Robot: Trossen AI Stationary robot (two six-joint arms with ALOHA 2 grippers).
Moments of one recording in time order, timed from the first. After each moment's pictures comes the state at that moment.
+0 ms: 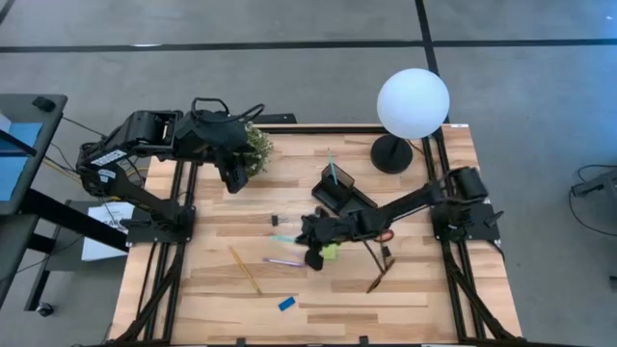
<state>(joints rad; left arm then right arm) 0.04 1.39 1.95 -1.31 -0.25 -0.23 0.23 1.86 1.10 0.08 0.15 0.39</state>
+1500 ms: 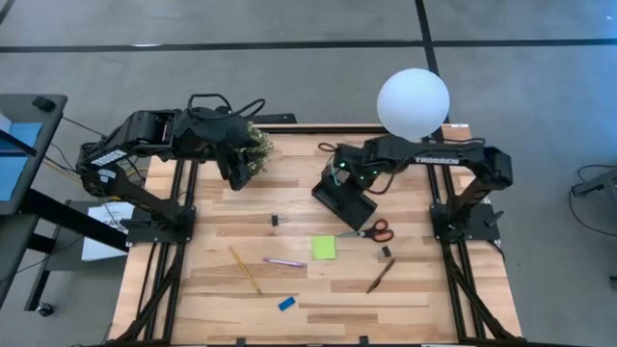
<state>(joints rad) 0.04 1.39 1.95 -1.24 -0.29 -0.18 -0.18 1.65 1.39 -1.11 0.00 0.51</state>
